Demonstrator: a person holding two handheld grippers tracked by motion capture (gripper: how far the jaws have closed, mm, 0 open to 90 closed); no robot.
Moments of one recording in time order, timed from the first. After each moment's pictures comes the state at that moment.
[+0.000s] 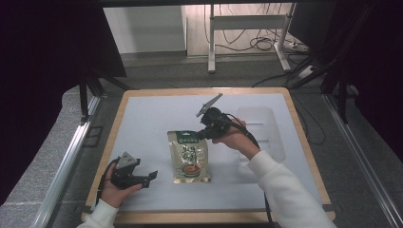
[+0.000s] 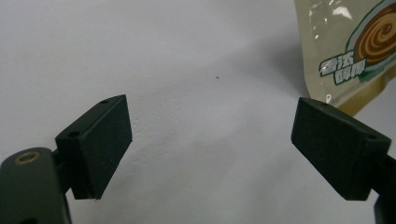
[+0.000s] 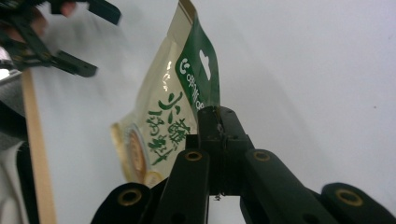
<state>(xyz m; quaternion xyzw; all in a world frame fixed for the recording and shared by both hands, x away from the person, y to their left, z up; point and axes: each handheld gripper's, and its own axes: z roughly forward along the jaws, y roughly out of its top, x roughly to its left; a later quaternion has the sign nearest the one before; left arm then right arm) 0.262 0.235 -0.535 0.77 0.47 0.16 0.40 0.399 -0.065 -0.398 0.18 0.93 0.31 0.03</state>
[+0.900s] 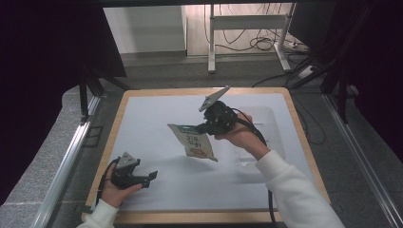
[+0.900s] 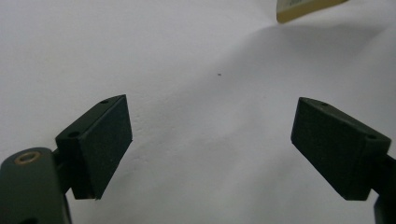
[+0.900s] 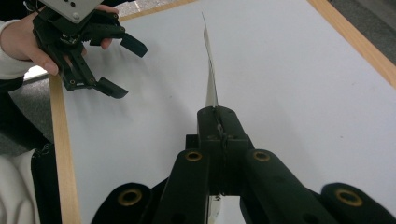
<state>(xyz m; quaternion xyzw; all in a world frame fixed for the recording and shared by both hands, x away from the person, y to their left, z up) 0.263 0.236 -0.536 0.78 0.47 0.16 0.39 0.375 -0.074 -0.350 0.15 0.92 0.35 0.06</state>
